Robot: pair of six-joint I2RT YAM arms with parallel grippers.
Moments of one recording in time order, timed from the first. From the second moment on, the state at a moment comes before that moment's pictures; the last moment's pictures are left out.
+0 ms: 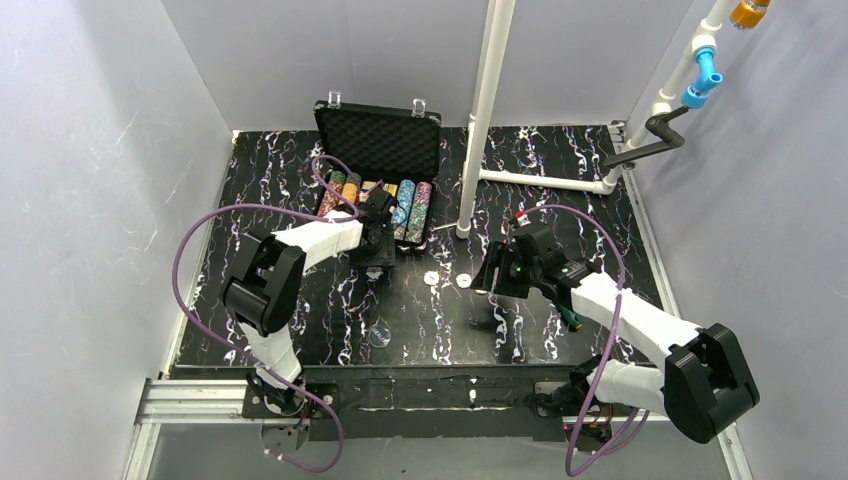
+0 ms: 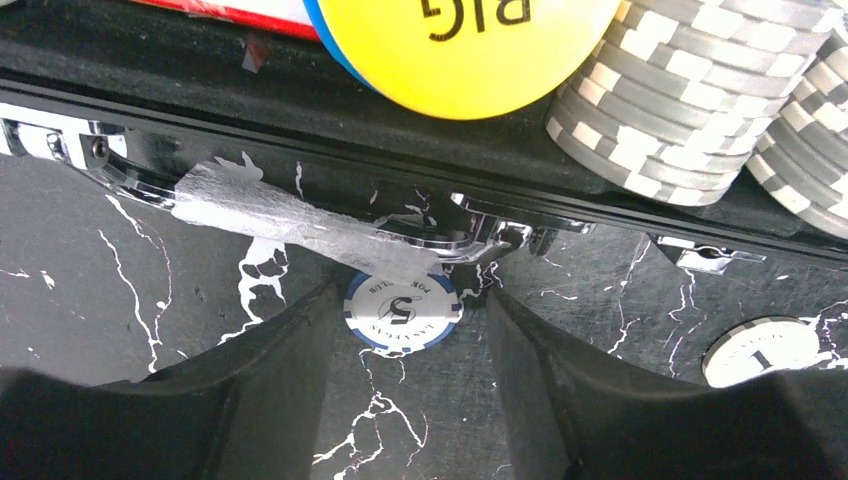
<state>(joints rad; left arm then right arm) -0.52 1.80 1.15 -0.64 -0.18 -0.53 0.58 1.16 0.66 -0.35 -0.18 0.70</state>
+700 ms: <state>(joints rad) -0.52 1.76 1.12 -0.65 -0.08 -0.50 0.58 1.13 0.62 -0.34 -0.24 0.73</state>
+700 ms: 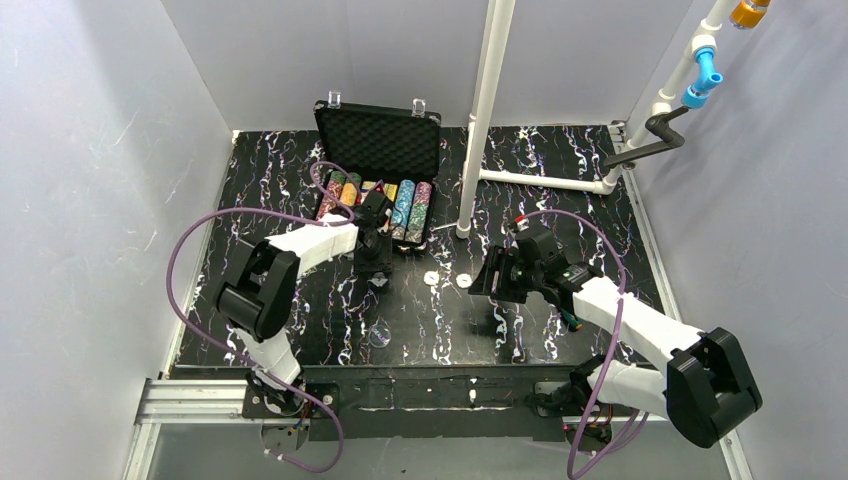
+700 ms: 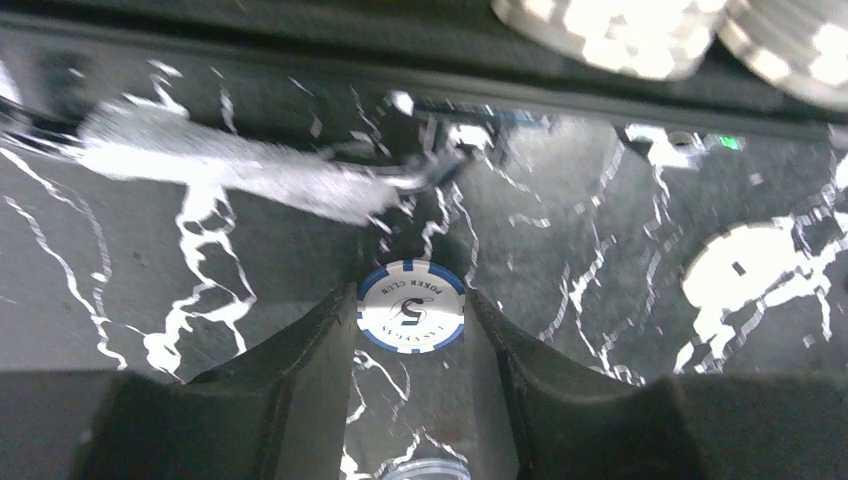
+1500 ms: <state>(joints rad) -0.53 1.53 0.85 -0.24 0.66 -0.84 0.58 1.26 0.62 -0.05 -0.57 0.90</state>
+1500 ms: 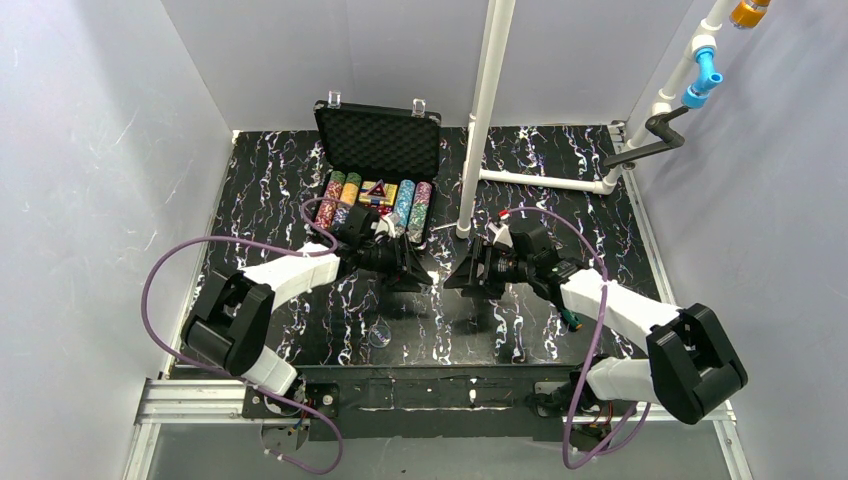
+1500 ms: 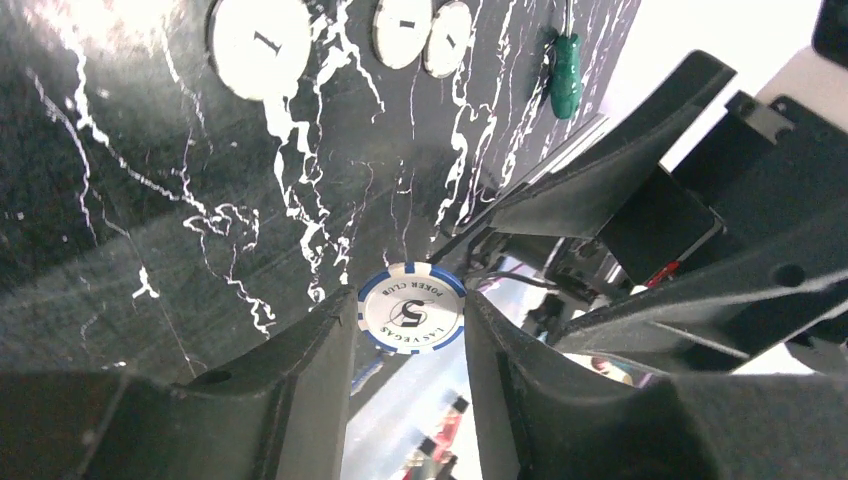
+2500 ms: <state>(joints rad) -0.54 1.49 0.67 0.05 0.65 -1.34 0.85 1.40 0.76 -0.08 -0.18 0.82</state>
